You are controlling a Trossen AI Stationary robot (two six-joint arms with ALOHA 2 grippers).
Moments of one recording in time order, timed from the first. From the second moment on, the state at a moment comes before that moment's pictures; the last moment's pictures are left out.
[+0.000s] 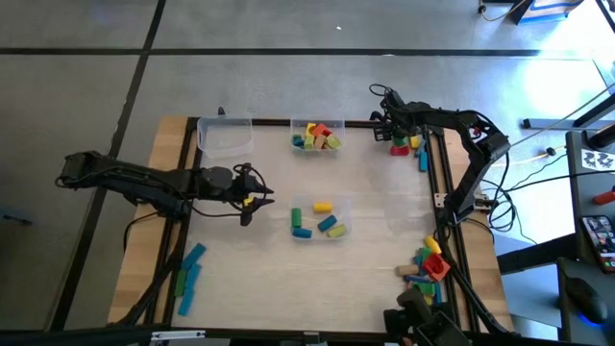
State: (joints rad) left arm -0.01 0.96 0.43 0.11 -0.13 -0.10; right arm -1.00 1.77 1.04 -0.55 0.23 0.38
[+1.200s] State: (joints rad) left arm -0.01 0.96 0.43 0.12 -0.13 -0.09; right arm -0.87 1.56 1.04 -0.57 0.06 0.23
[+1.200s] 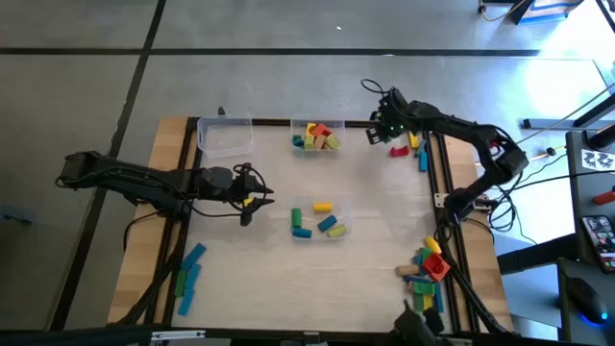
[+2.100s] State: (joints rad) left arm -0.01 0.96 0.43 0.12 -0.13 -0.10; right arm -0.14 1.44 1.04 -0.30 -0.03 0.22
